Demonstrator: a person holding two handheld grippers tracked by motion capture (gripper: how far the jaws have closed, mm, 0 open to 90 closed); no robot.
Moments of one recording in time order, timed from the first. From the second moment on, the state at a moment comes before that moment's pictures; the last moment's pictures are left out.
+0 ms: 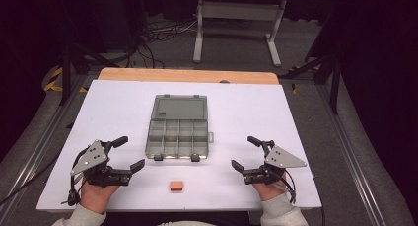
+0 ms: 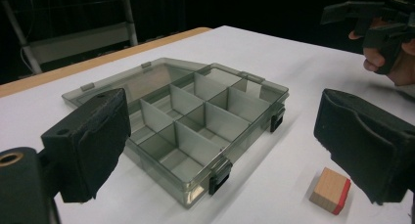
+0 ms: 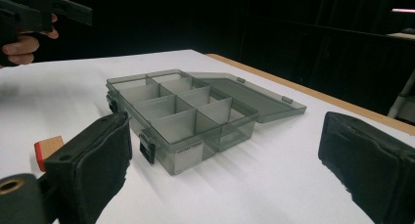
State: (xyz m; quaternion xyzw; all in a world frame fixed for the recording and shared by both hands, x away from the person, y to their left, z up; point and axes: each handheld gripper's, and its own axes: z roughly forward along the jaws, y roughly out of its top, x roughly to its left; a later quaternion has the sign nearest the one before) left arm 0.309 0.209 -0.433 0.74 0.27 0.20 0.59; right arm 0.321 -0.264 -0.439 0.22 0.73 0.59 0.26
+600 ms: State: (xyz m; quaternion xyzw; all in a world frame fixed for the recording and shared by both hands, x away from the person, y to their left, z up) left arm 0.318 0.175 -0.427 0.76 0.23 0.16 0.59; right arm 0.321 -0.267 -0.439 0.23 0.73 0.59 0.25
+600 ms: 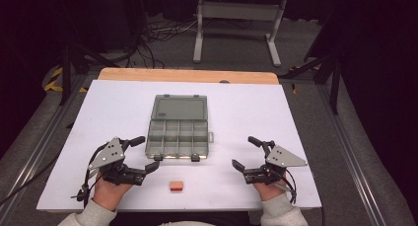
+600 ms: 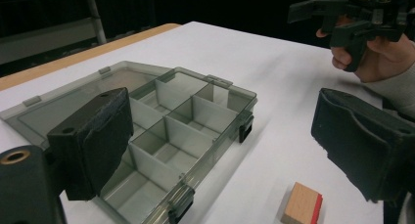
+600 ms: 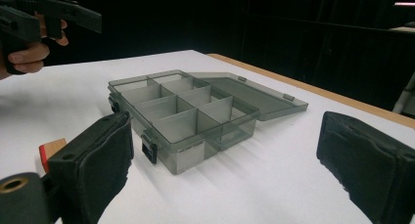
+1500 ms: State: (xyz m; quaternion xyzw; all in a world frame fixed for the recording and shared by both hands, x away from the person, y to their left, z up) left arm 0.329 0.143 -0.431 0.78 0.18 0.09 0.59; right arm 0.323 -0.268 -0.440 0.23 0.73 0.60 0.22
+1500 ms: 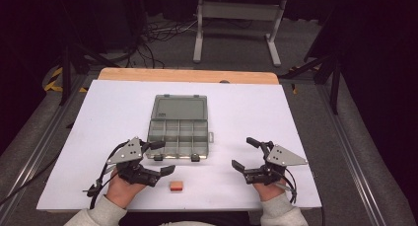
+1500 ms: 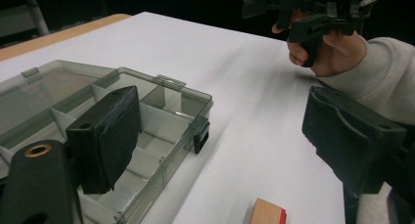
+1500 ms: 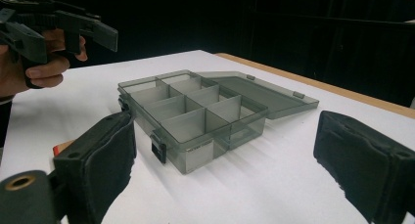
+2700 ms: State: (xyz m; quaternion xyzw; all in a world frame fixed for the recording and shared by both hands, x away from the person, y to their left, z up) left arm 0.331 0.117 -0.425 0.88 0.13 0.02 0.45; right arm 0.325 -0.266 -0.442 0.23 0.74 0.60 0.22
